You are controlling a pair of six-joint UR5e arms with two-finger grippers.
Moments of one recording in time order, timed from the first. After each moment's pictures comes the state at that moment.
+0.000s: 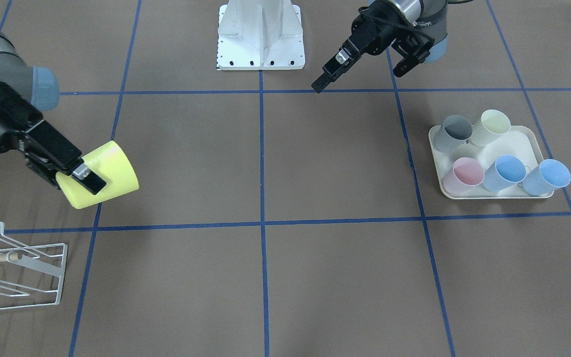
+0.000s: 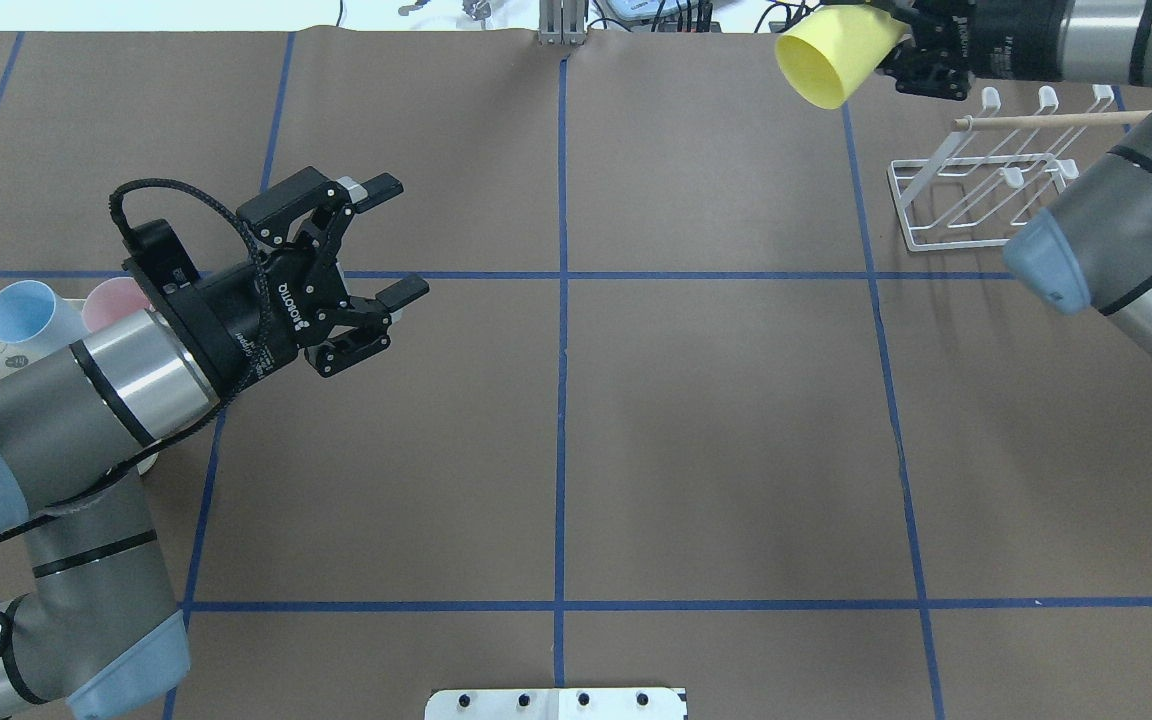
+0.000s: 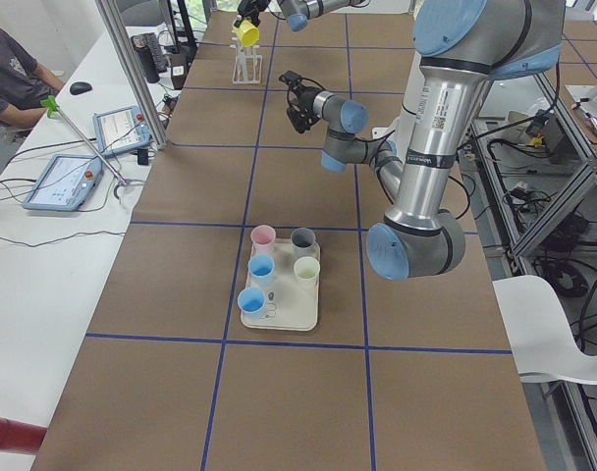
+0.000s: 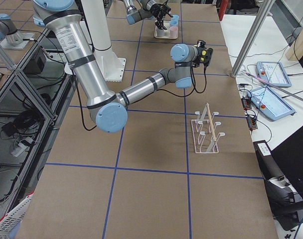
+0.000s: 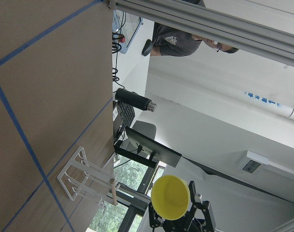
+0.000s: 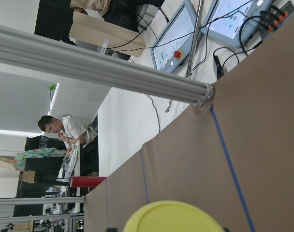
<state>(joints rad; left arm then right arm) -0.46 -1.83 -1.91 -2.93 -1.27 -2.25 1.10 -1.19 1.59 -0.33 2.09 1.78</state>
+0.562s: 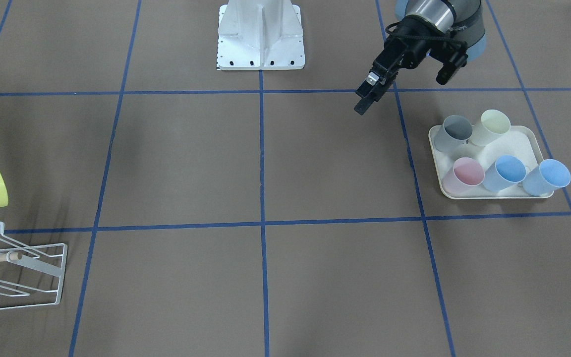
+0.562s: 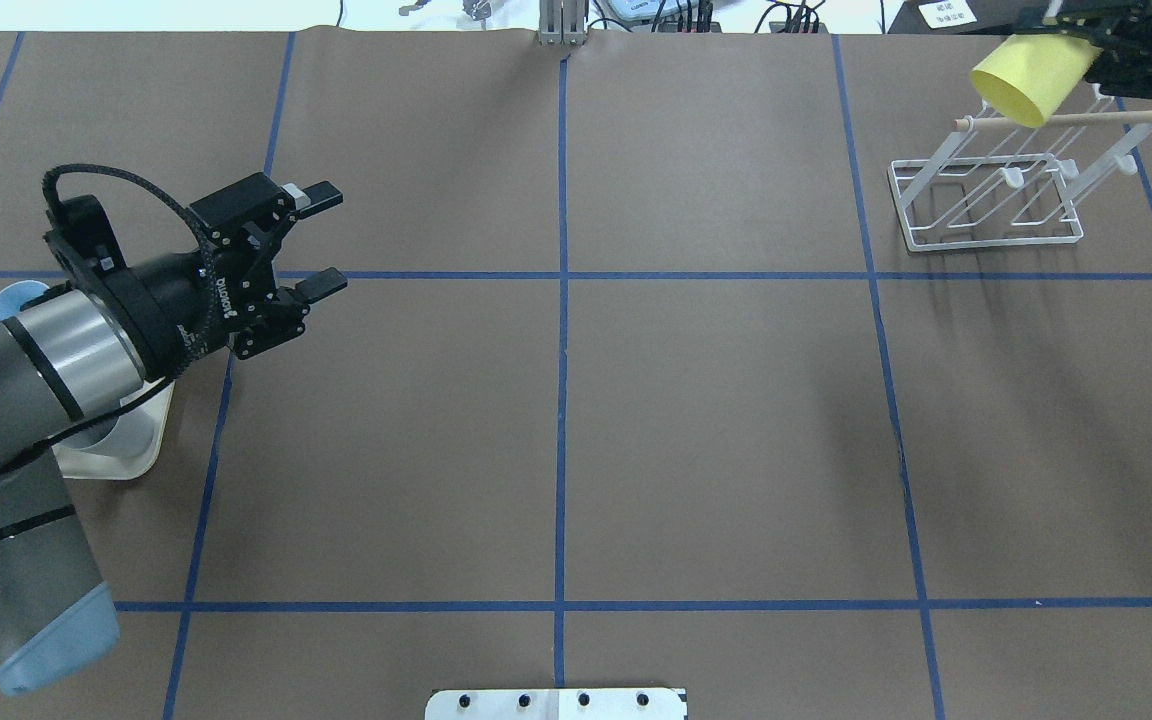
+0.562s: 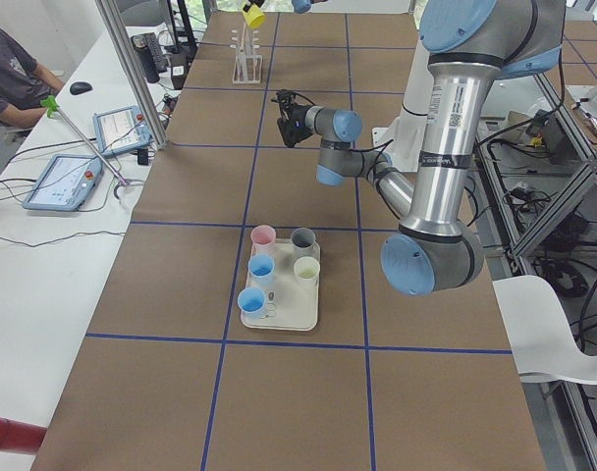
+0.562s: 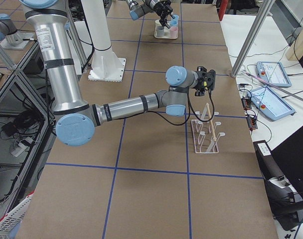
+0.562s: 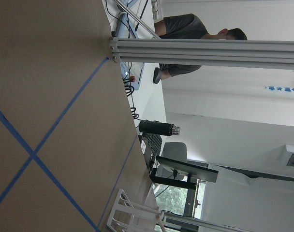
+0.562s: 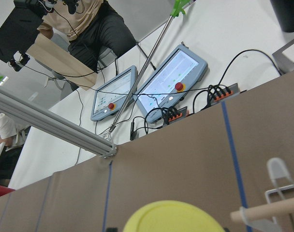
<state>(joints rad) -0.59 -1.71 -1.97 -2.76 -1.43 -2.07 1.28 -1.41 1.60 -0.33 2.17 1.39</state>
